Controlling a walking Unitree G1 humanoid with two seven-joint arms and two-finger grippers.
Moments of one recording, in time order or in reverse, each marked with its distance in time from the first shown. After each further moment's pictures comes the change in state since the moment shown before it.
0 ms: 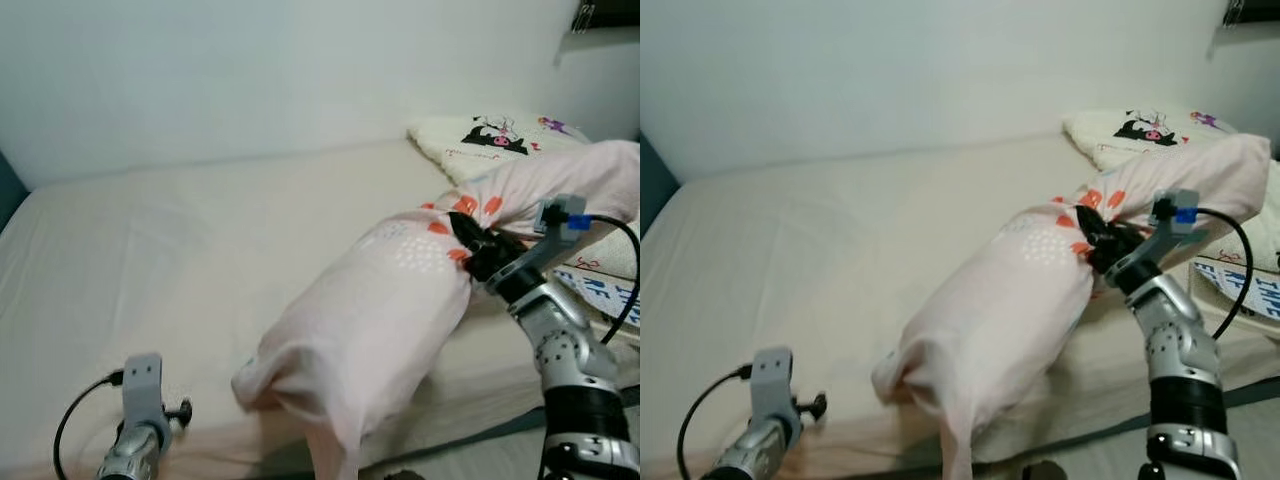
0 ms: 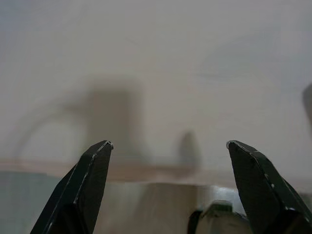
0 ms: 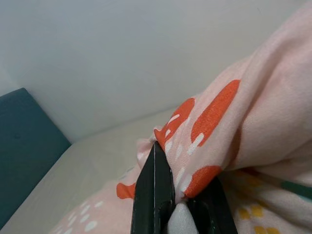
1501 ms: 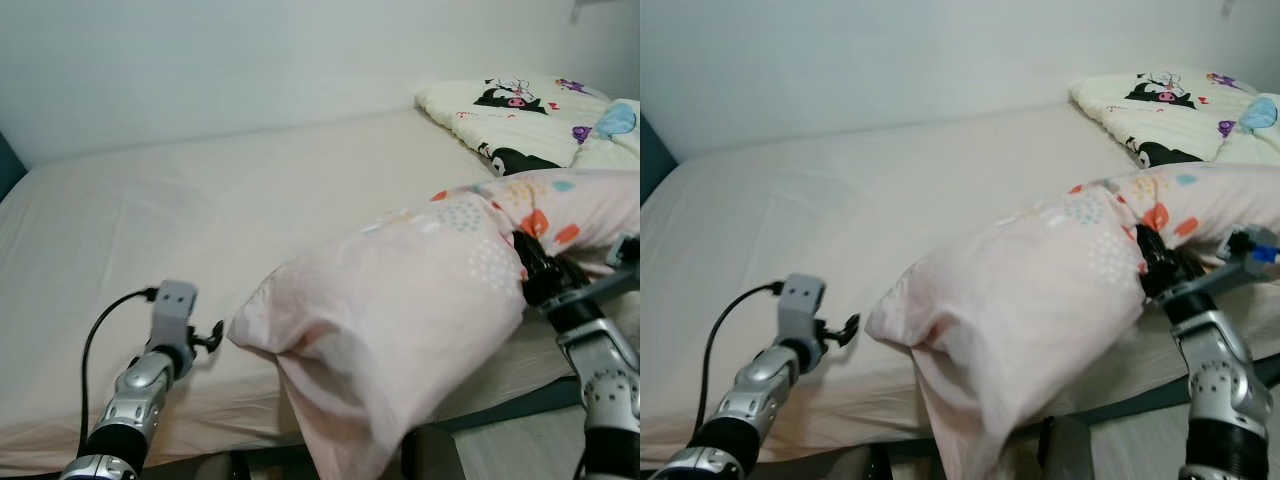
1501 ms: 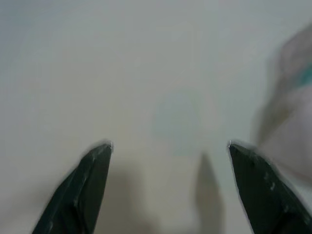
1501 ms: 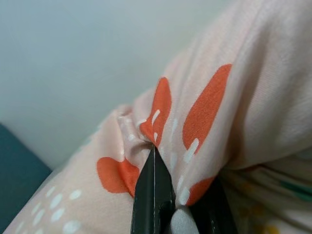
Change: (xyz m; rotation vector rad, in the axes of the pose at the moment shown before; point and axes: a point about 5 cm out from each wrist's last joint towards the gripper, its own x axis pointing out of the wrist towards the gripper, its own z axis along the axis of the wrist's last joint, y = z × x) left arm -0.001 -0.019 0.096 0.037 -0.362 -0.210; right arm -0.036 -0.026 0.030 0.063 -0.141 -0.126
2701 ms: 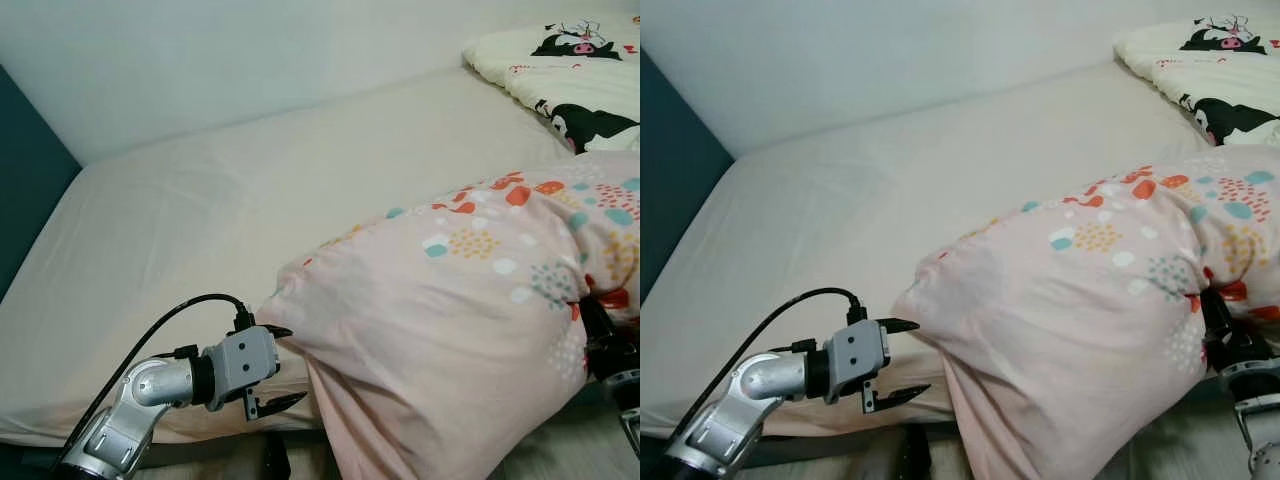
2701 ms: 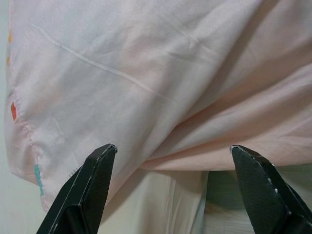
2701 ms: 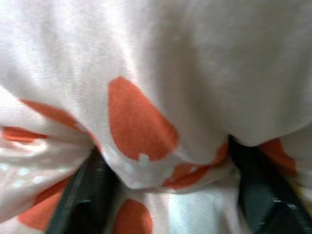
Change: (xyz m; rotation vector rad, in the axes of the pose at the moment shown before) left arm -0.083 -0.091 0.058 0.779 -0.386 -1.083; right arm -0.101 -0.077 -0.020 0.217 0.007 -0.388
